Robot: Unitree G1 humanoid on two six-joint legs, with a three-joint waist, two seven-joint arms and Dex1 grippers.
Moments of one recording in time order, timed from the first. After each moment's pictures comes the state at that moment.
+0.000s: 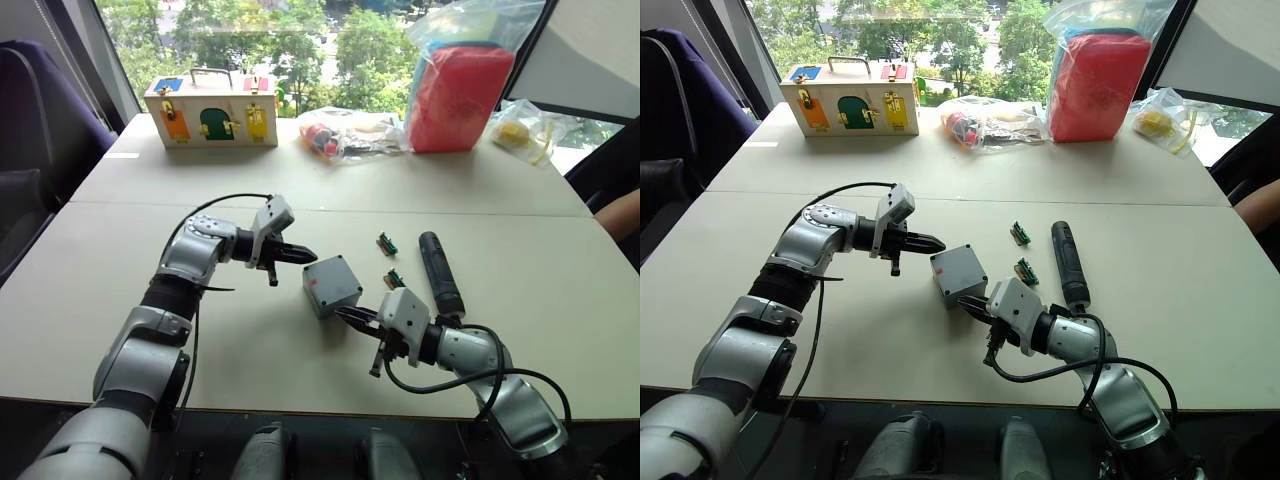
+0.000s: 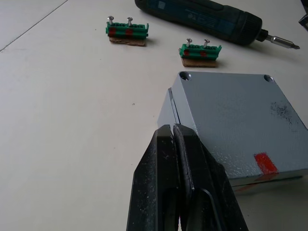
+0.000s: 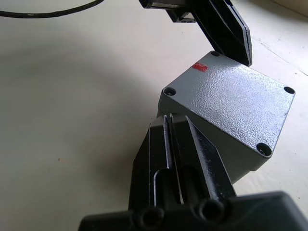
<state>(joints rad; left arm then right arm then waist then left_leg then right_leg) -0.88 0.41 -0.20 0.58 -0.15 0.39 -1.28 -0.06 -0.50 0.25 -0.44 0.01 0.20 0.73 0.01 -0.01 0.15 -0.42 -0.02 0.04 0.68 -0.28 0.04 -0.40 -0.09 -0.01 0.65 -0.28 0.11</state>
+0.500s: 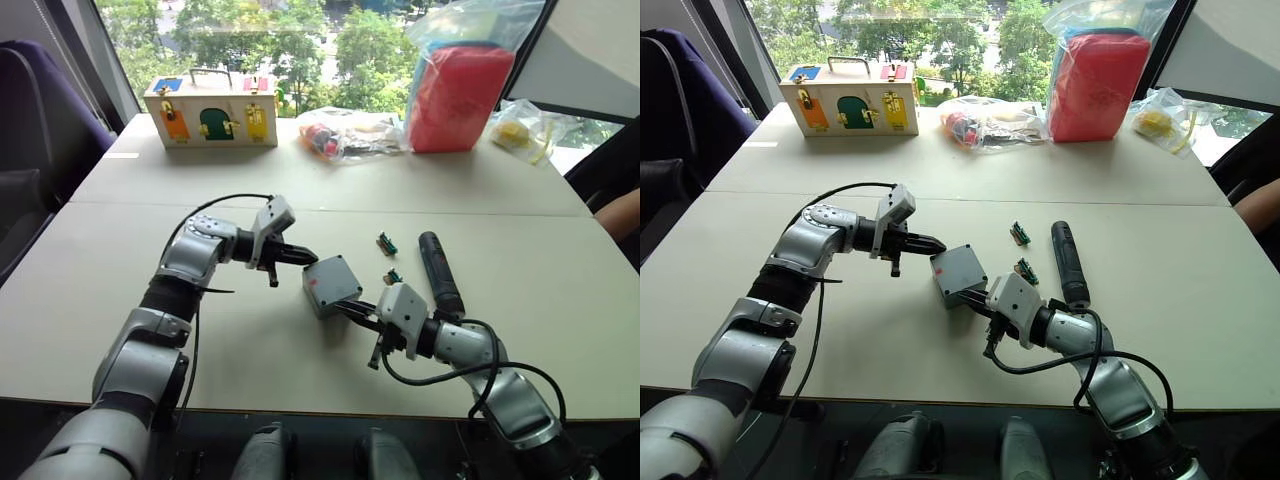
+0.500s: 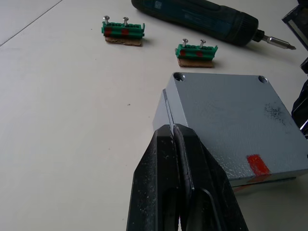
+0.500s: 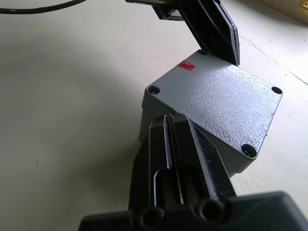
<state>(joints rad) -0.87 0.42 -0.20 0.55 -0.15 0.43 -1.28 -0.09 -0.50 0.26 -0.38 -0.01 0.17 0.71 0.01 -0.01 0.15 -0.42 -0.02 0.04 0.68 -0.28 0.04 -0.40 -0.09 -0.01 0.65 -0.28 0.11</state>
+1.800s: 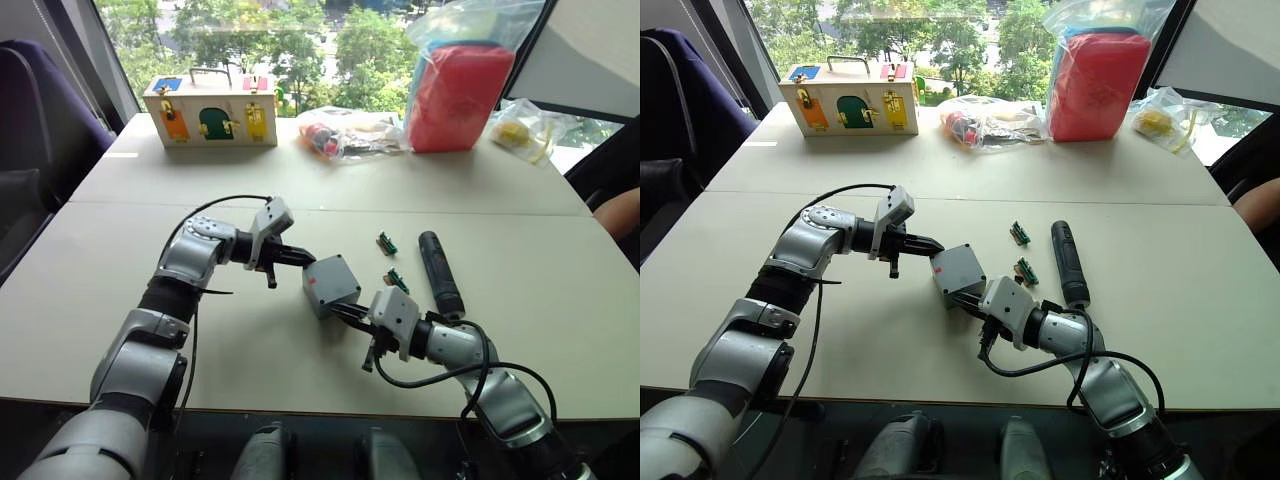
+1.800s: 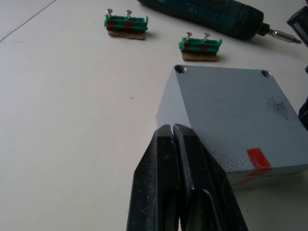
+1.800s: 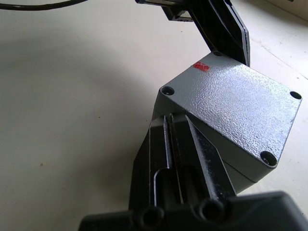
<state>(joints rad) -0.87 0.42 -0.21 0.55 -0.15 0.41 -1.28 -0.10 -0.49 0.29 -0.36 -0.03 0.15 0.71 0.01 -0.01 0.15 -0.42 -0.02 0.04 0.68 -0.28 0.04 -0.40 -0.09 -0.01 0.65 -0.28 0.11</state>
